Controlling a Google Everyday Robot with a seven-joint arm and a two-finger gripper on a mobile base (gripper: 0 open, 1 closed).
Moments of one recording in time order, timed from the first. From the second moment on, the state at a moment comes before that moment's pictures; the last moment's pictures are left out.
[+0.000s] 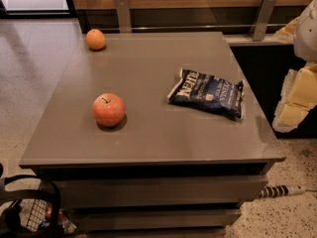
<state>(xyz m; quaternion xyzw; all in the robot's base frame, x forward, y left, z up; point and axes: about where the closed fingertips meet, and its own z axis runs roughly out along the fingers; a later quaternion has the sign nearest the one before) 0.438 -0.214 0.984 -0.60 0.78 -0.04 0.17</state>
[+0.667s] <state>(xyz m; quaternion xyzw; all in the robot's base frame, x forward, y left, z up) 0.444 -0.201 0.987 -0.61 0.77 -0.02 0.20</state>
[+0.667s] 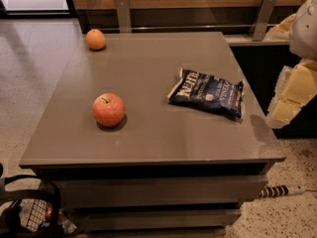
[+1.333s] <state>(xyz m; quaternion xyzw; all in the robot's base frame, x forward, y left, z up) 0.461 -0.100 0.971 -0.63 0.72 0.10 0.29</state>
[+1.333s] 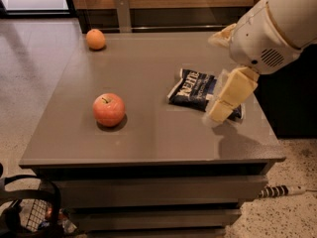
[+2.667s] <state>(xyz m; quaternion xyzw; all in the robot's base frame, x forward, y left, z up) 0.496 -0.007 0.913 -0.57 0.68 0.21 0.42</state>
